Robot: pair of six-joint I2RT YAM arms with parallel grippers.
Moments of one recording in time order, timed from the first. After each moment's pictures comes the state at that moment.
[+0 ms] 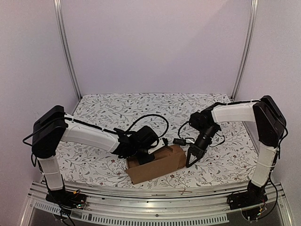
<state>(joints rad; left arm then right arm) -1.07 1.90 1.11 -0.22 -0.31 0.24 0.62 1.89 1.23 -1.12 -0.78 -0.35</state>
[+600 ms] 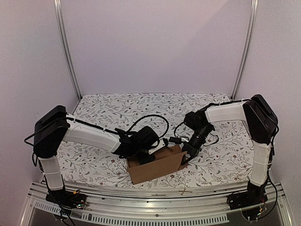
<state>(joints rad) -1.07 1.91 1.12 -0.22 -0.29 0.22 0.64 2.00 1.31 -1.04 -0.76 -0.24</state>
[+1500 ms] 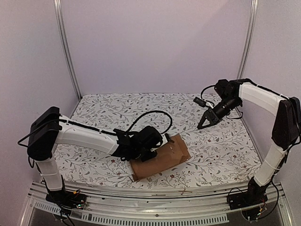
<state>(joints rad) -1.13 1.87 1.14 -0.21 -0.52 0.26 0.33 1.74 1.47 -1.16 -0.75 -0.35</state>
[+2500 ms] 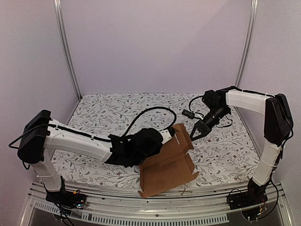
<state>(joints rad) -1.24 1.77 1.08 0.03 -0.83 0.41 0.43 1.85 1.42 -1.11 -0.80 -0.48</state>
